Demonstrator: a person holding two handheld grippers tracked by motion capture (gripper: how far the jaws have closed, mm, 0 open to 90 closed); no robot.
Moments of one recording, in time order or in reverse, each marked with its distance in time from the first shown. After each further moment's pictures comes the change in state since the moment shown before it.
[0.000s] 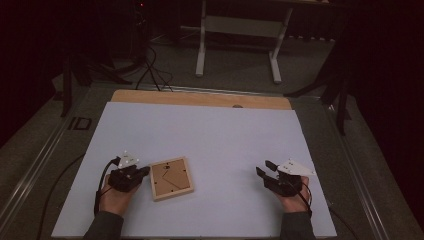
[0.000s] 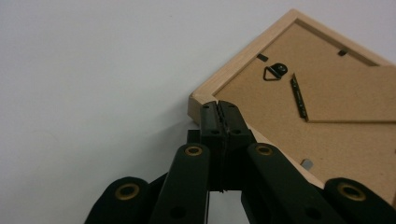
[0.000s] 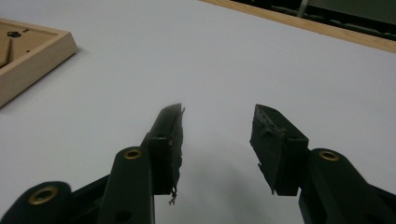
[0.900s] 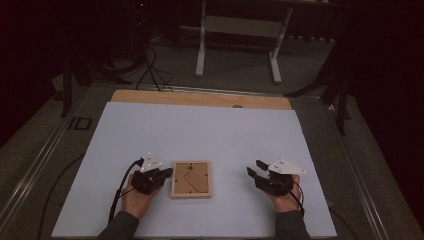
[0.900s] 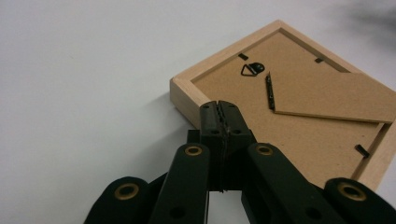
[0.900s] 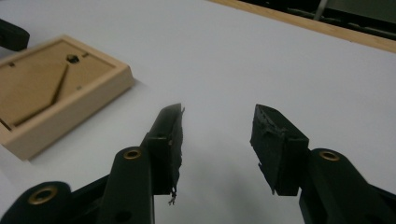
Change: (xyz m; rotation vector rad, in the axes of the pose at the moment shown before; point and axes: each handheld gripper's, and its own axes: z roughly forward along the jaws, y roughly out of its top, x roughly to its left) left arm -0.048 0.016 0.020 -0.072 -0.127 0.070; right arm 0.019 0.009 0.013 -0.007 0.053 -0.008
